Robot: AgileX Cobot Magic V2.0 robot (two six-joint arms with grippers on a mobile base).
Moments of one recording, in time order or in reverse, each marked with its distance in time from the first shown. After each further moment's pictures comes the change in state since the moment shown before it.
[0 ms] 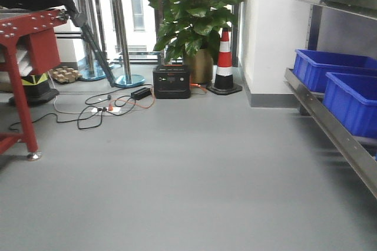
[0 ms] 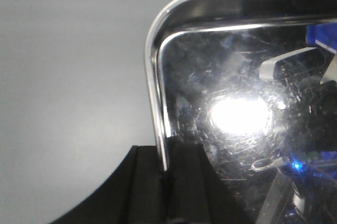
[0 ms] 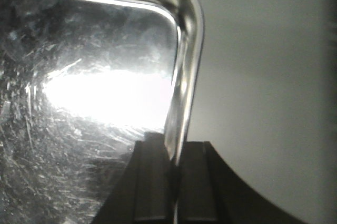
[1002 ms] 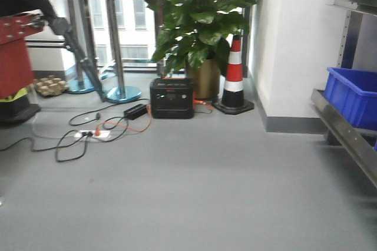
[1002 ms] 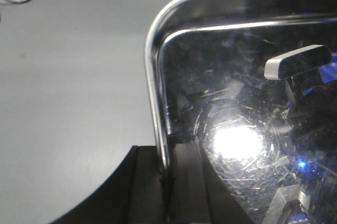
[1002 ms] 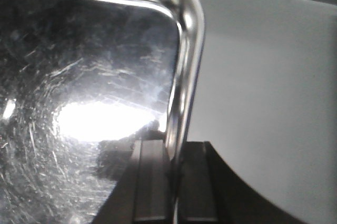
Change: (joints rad) left arm 0.000 0.000 0.001 0.016 -0.002 0.000; right arm 0.000 0.000 0.000 -0.001 -0.012 0.000
